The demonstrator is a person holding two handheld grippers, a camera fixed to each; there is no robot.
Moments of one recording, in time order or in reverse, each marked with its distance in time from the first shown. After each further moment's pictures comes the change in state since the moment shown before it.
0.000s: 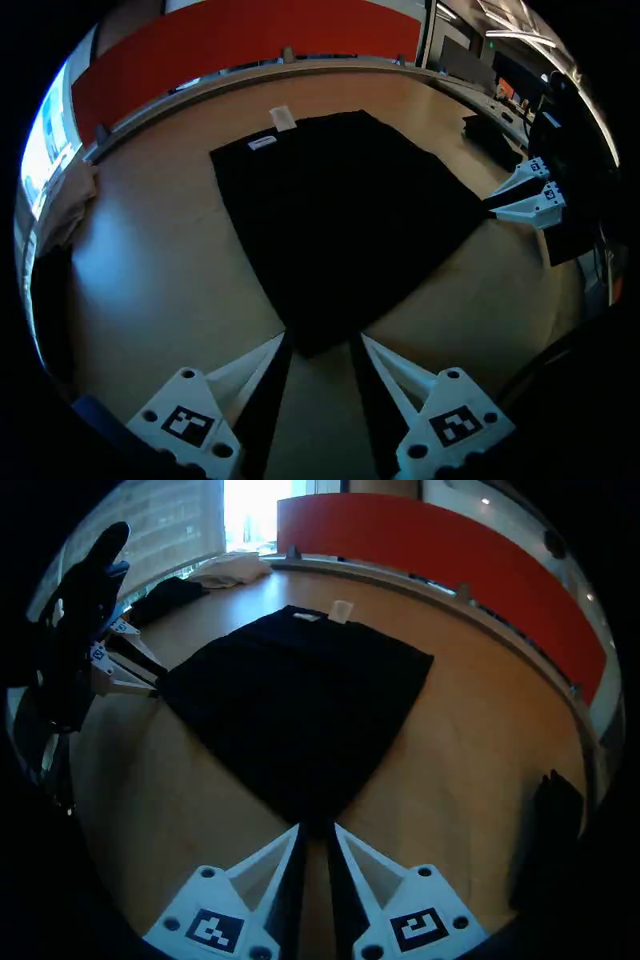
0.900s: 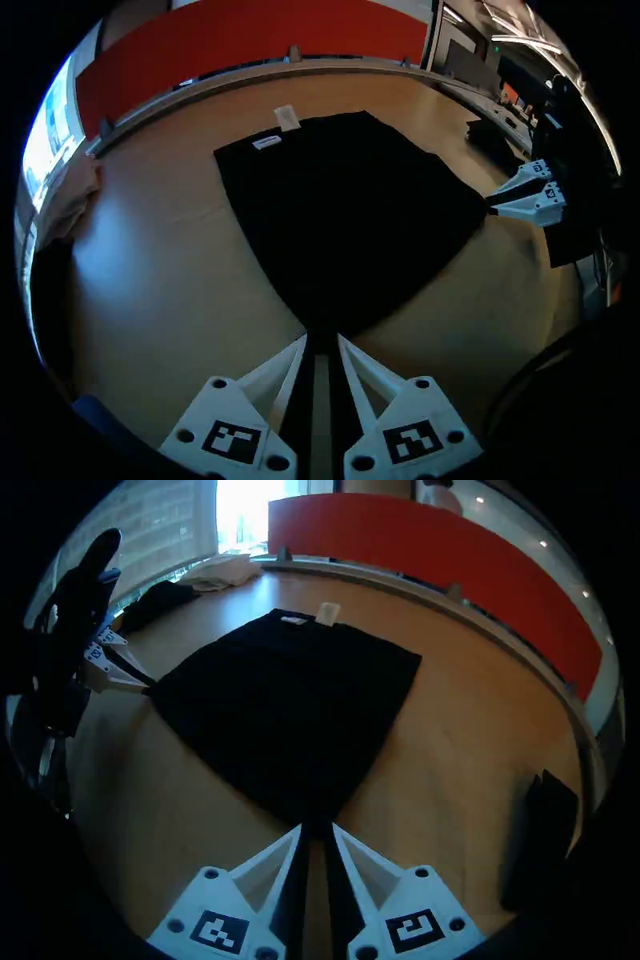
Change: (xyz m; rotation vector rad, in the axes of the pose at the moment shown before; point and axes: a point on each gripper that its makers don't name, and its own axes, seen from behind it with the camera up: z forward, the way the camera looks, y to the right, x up) left arm 0.002 0.000 -0.004 -0.003 -0.002 -0.029; right arm 0.008 0.008 -0.006 -0.023 0.004 0.012
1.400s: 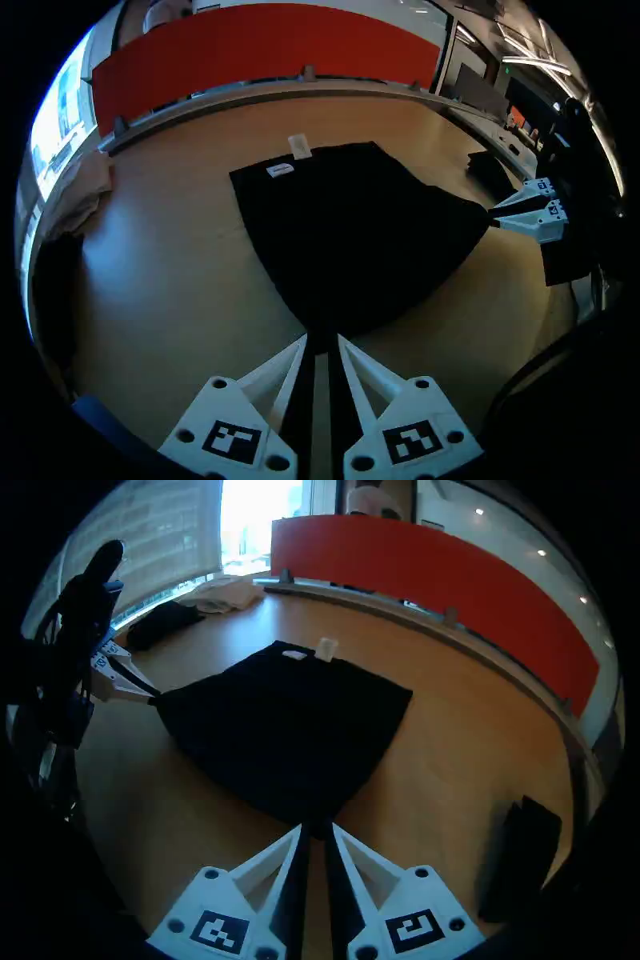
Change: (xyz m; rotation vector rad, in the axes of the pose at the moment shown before) left arm 0.027 -0.003 -0.031 0.001 0.064 -0.076; right arm 0.040 0.000 -0.033 -0.005 0.075 -0.014
